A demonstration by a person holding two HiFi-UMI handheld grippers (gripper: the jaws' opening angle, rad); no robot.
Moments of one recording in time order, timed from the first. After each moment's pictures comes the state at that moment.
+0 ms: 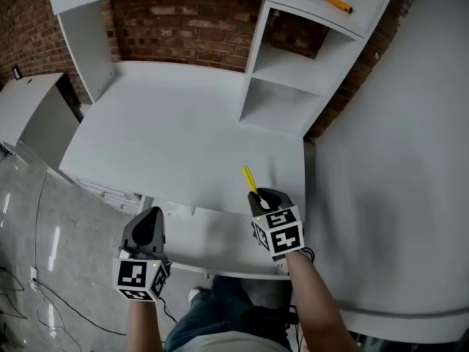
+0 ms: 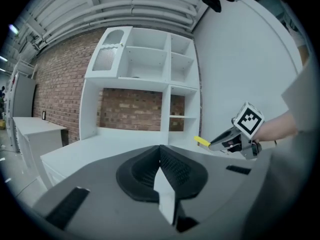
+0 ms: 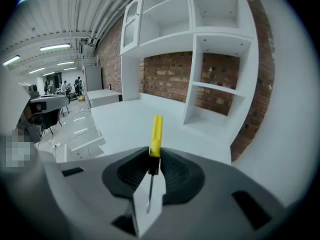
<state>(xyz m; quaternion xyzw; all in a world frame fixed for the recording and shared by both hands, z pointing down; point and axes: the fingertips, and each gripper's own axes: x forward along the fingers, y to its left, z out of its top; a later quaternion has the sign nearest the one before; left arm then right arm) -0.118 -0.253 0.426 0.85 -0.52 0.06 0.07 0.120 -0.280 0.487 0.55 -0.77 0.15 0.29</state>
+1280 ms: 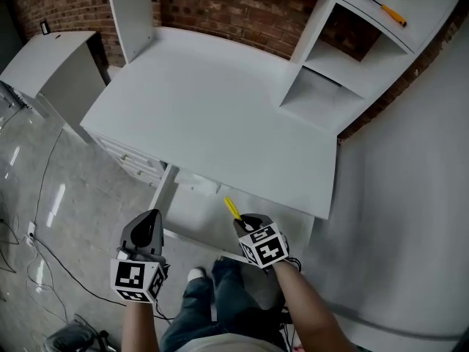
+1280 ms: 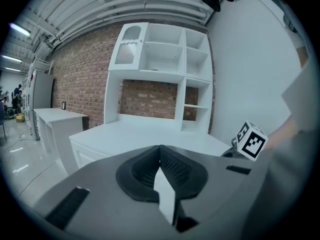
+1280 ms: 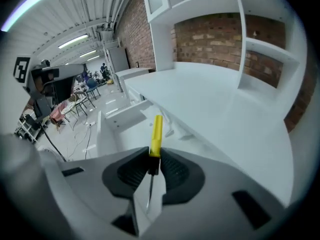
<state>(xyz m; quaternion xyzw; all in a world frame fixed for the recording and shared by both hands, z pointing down) -0.200 -0.190 0.471 0.80 -0.57 0.09 0.13 0.003 -0.194 0.617 0.38 -0.81 0.23 0.38</state>
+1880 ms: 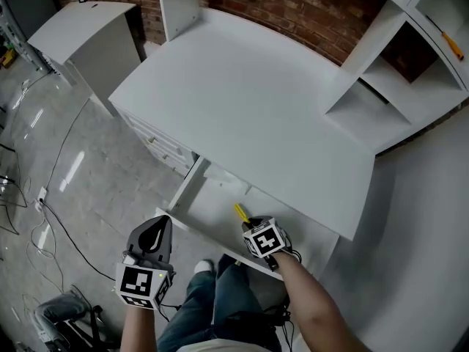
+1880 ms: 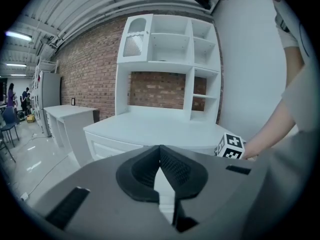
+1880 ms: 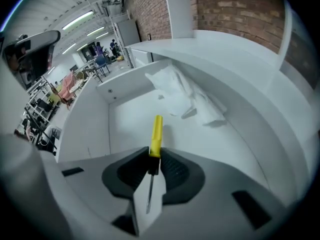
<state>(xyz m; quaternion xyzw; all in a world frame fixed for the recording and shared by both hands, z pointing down) -0.243 -0.174 0.504 0.77 -0.60 0.14 0.15 -0.040 -0.207 0.727 0.27 -0.79 0.25 0.49</state>
